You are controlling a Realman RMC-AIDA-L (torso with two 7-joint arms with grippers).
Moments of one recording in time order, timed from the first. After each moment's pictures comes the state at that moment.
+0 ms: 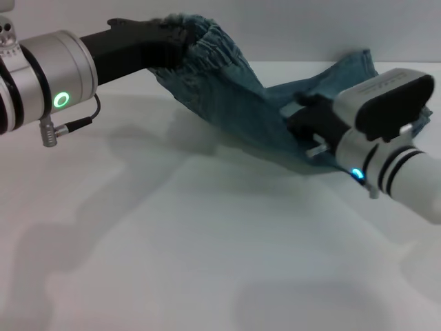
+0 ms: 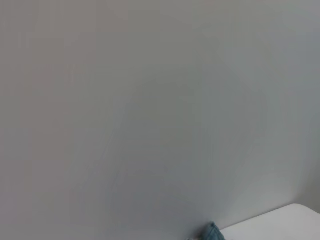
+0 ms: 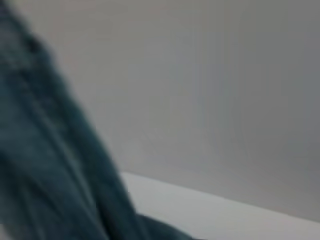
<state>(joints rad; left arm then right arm) -0.15 -2.06 -1.50 -1.74 2.13 -0.70 0.57 0.47 2.09 1.17 0.75 -0.06 0.26 -2.65</state>
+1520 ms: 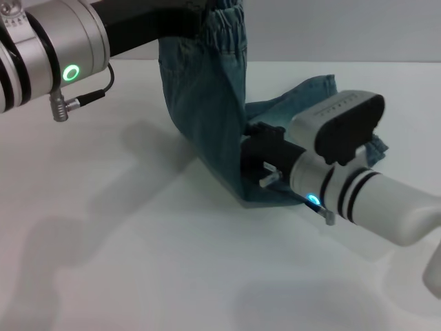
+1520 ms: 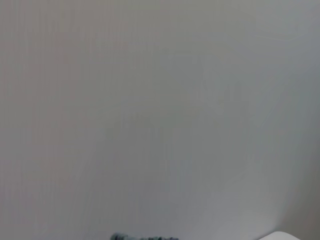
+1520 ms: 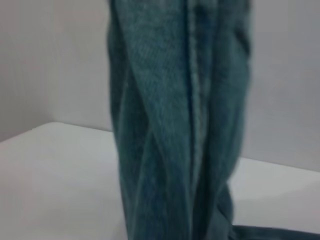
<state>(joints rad) -0.19 -2.06 -1.50 -1.78 2.10 -0.69 0.59 0.49 2.09 0.96 0.82 -0.08 0.25 -2.45</state>
